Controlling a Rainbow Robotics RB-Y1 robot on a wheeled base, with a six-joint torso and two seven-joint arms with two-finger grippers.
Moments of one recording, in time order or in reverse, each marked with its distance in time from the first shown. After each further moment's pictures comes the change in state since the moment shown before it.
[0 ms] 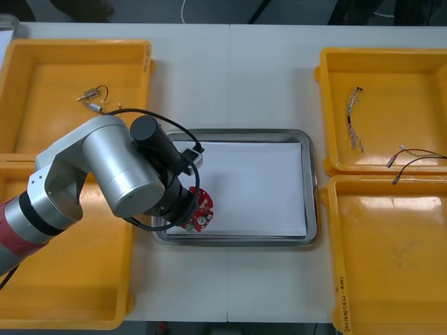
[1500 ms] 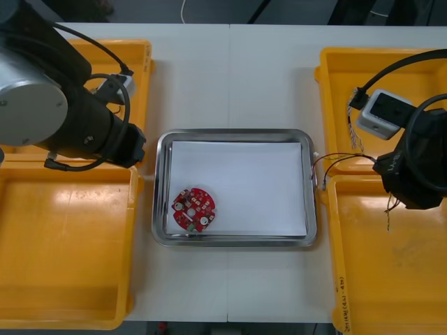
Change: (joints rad) right arm -0.362 0.028 0.485 0.001 0.075 0.000 0.048; left arm -0.002 0.000 0.525 -0.208 0.092 0.360 0.049
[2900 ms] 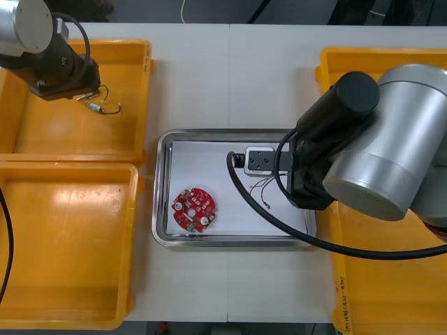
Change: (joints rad) right arm -0.184 0.290 0.572 0.252 0.541 0.000 0.376; left arm -0.248 -0.026 0.132 0.693 -0.280 -0.288 0.000
